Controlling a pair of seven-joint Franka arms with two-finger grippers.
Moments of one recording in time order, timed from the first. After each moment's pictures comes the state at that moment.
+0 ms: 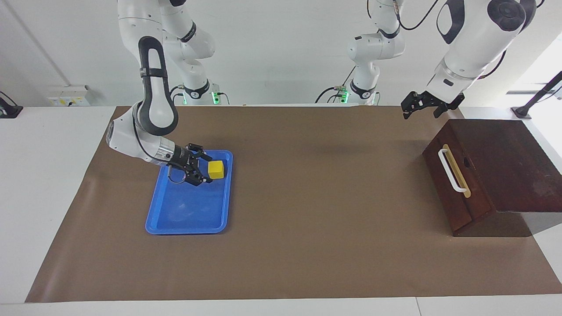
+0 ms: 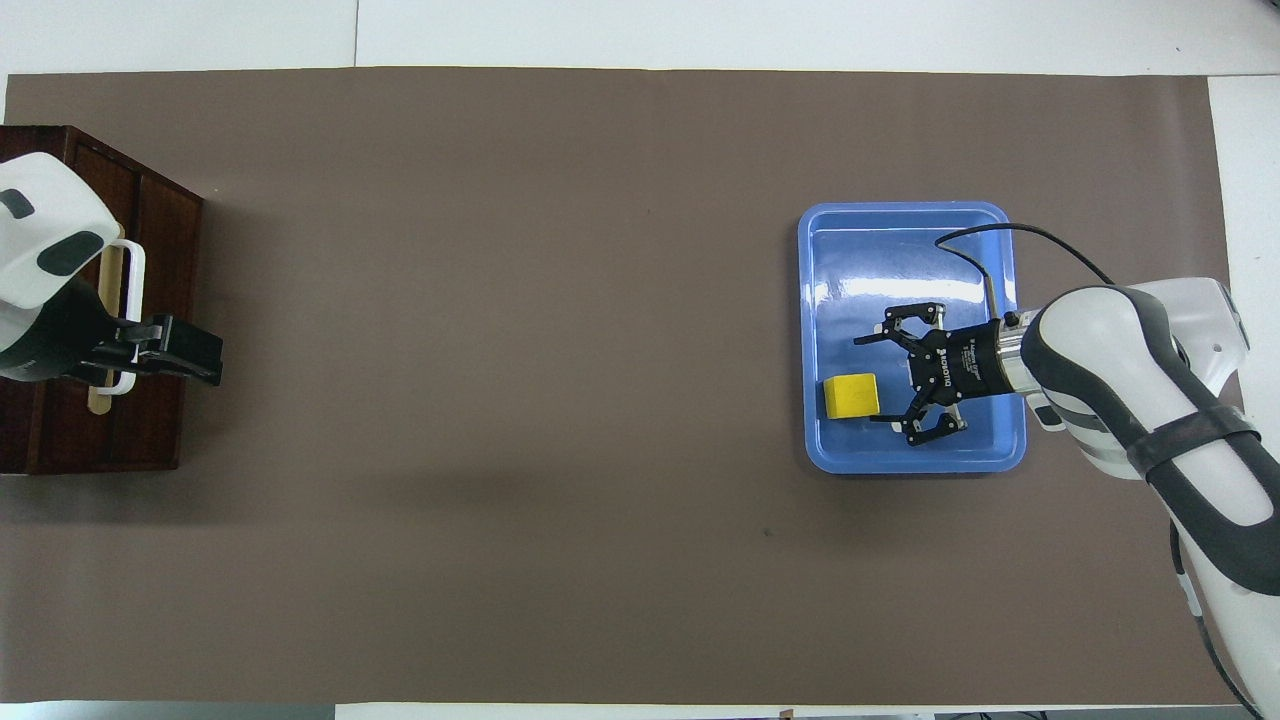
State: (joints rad) left arm 0.03 -0.05 -0.18 -1.67 0.01 1.47 -0.07; right arm -0.01 0.21 -0.01 -2.19 0.88 2.07 0.87
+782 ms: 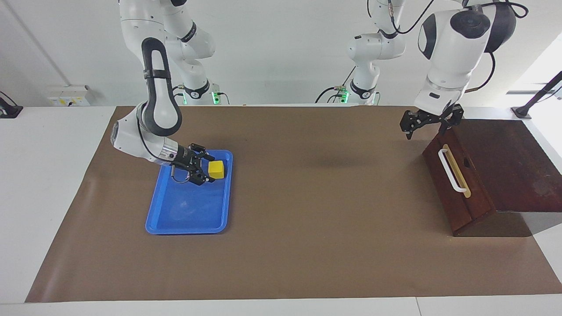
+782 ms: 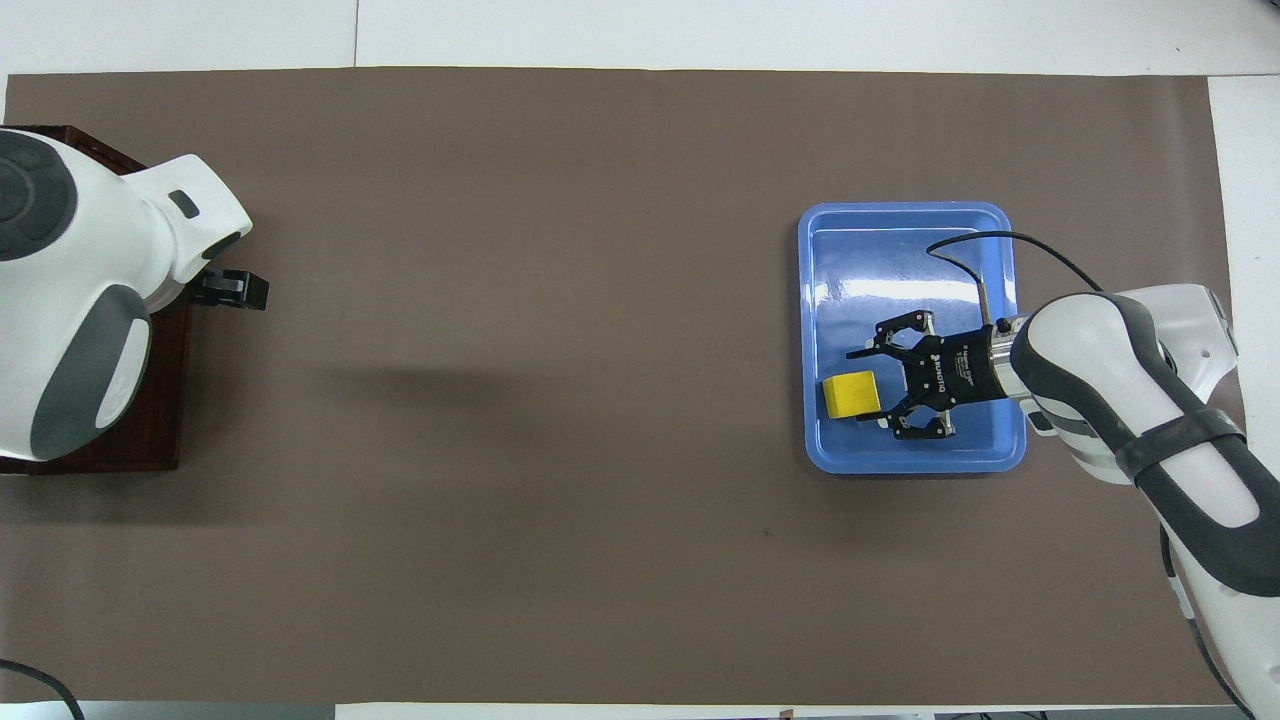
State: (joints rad) left arm -0.01 0.07 -0.18 -1.88 0.41 1.99 -0.13; right arm 0.00 0.21 -0.01 -2.21 0.89 2.08 0.87
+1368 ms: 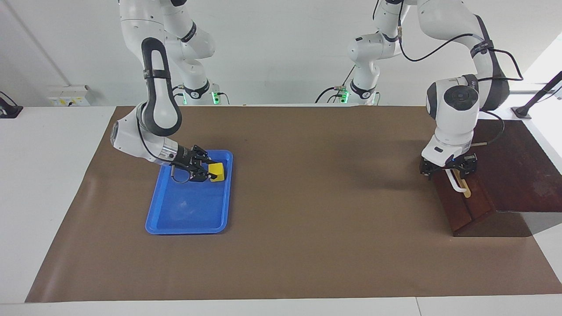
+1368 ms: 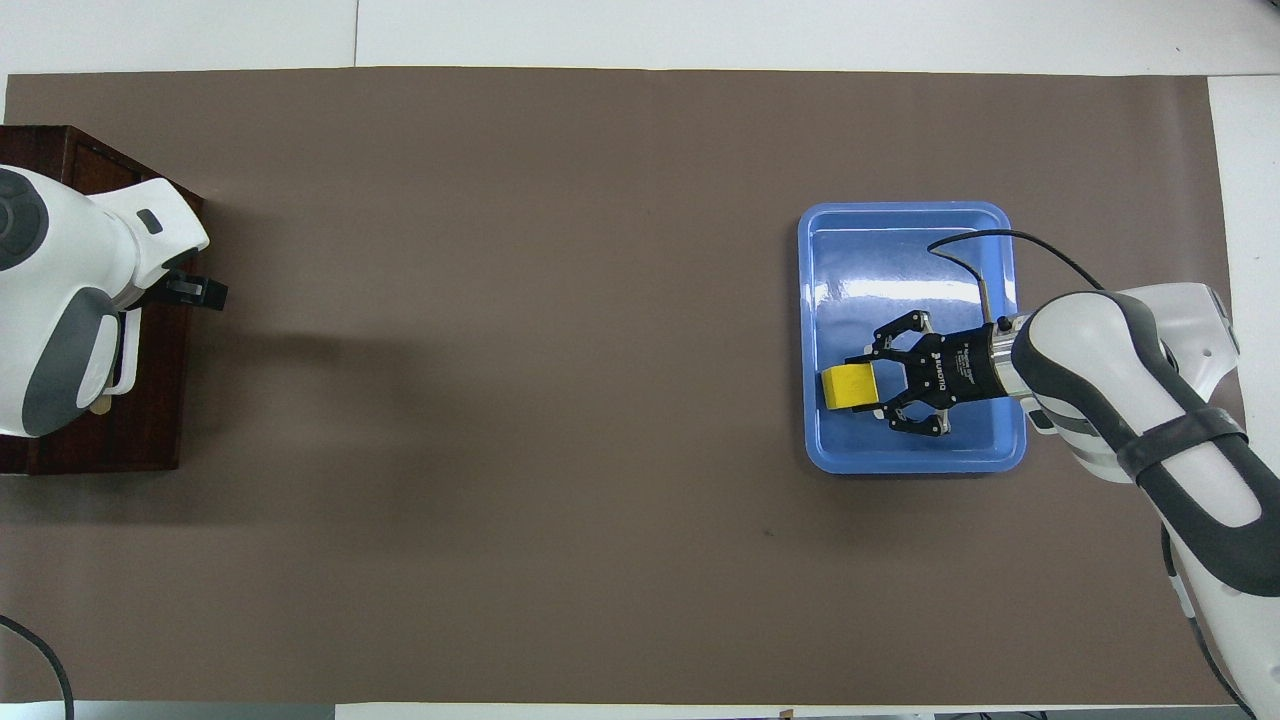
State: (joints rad) left arm 0.14 0.15 -0.18 -1.97 0.44 2.19 0.00; right arm 0.00 0.21 -0.01 -2.19 0.89 2.08 0.87
